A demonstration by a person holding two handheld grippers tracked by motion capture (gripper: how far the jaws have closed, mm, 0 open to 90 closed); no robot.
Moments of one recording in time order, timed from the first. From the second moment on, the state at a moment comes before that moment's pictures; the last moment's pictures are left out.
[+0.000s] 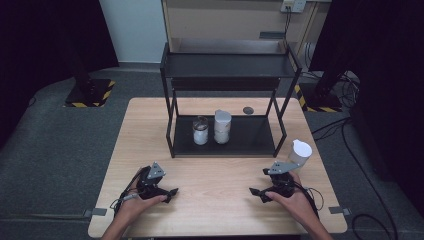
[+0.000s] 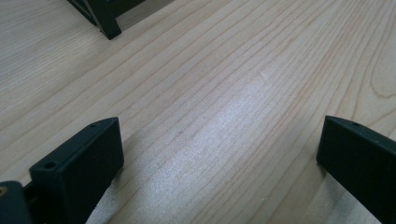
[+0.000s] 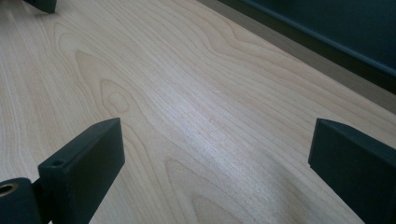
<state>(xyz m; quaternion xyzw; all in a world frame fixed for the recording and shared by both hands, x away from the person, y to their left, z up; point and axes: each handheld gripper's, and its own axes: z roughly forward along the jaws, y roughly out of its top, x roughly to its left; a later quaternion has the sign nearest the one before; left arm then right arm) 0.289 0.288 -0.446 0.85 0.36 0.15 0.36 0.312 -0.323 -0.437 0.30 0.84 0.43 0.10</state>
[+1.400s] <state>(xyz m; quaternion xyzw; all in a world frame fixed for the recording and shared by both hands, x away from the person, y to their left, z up) 0.289 0.288 -0.446 0.85 0.36 0.15 0.36 0.304 -0.320 -0.426 0.30 0.84 0.44 0.11</state>
